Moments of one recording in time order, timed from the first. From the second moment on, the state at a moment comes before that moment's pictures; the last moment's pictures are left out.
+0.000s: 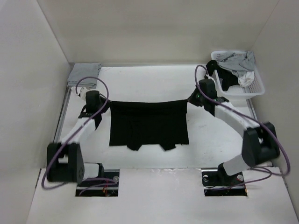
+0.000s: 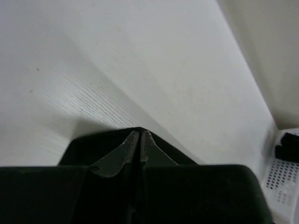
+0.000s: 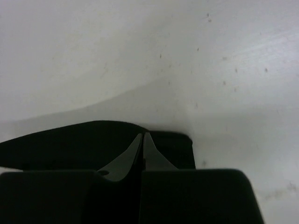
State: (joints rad) left arm -0.05 1.23 0.68 0.04 -0.10 -0.91; right arm 0.33 1.42 0.97 -0.19 0.09 0.68
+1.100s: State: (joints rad) left arm -0.05 0.66 0.29 0.12 -0.04 -0.97; right arm 0.30 0.94 0.40 0.01 -0.04 0.79
